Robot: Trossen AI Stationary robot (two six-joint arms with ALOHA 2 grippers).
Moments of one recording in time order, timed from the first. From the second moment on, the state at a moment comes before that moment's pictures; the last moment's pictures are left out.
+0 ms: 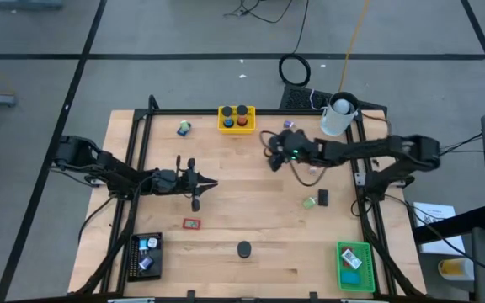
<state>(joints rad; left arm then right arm) -0.09 1.43 0.17 1.03 -0.24 0.02 -0.26 1.46 0.74 0.09 0.33 0.36</state>
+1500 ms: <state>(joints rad) -0.09 1.43 0.17 1.02 -0.23 0.02 -0.27 1.77 0.97 0.13 0.26 0.25</state>
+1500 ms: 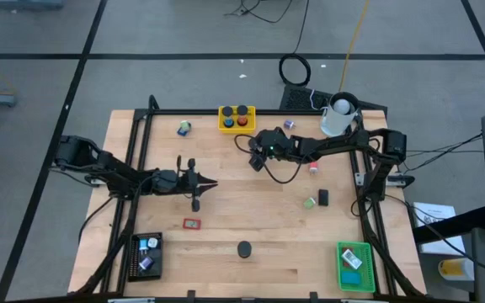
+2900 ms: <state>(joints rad) -0.09 1.43 0.17 1.02 -0.23 0.02 -0.26 1.65 1.04 -0.12 0.31 0.28</state>
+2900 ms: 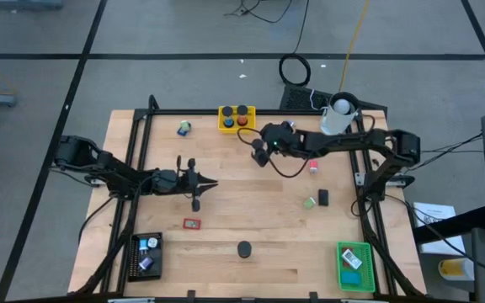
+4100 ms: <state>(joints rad) -0.09 1.43 0.17 1.02 -0.23 0.02 -0.29 1.77 1.11 -0.15 0.23 0.24</state>
